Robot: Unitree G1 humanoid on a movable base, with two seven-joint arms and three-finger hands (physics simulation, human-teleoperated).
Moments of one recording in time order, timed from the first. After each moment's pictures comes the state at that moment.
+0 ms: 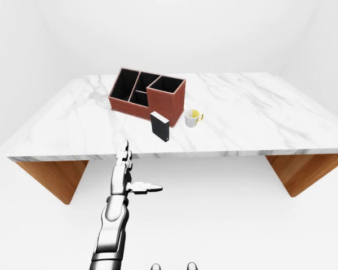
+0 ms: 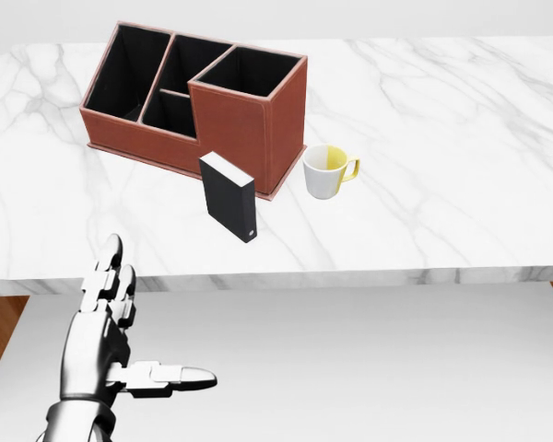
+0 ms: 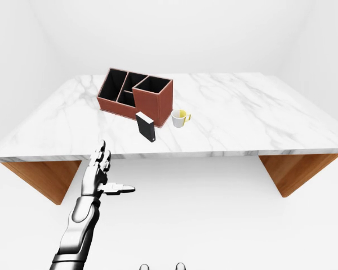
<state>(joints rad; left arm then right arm) -0.01 0.01 0.03 0.07 -0.01 -0.09 -0.03 0.44 0.12 -1.34 -0.50 0.89 0.09 0.48</state>
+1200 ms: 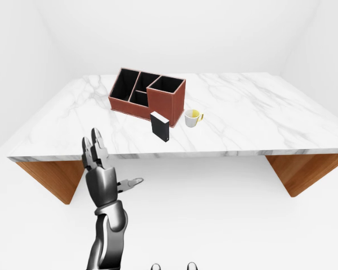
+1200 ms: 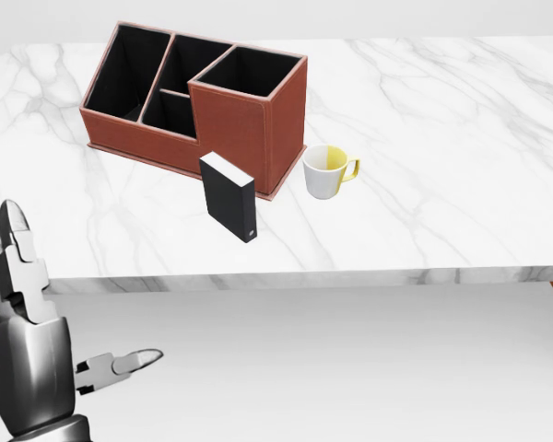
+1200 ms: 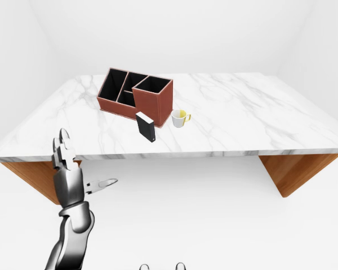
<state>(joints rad) 0.10 0.00 0.01 -0.18 0.80 -0.09 0.52 0.44 0.13 -1.36 -0.51 0.90 0.09 0.51</state>
